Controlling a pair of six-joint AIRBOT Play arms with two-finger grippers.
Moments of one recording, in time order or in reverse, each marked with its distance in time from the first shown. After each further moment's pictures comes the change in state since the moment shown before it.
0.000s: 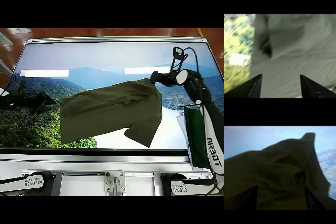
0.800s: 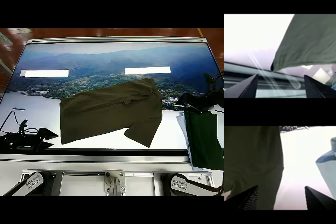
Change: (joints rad) left arm 0.259 0.329 -0.674 -0.110 0.009 0.191; right arm -0.407 0.118 -0.136 0.244 0.534 -0.190
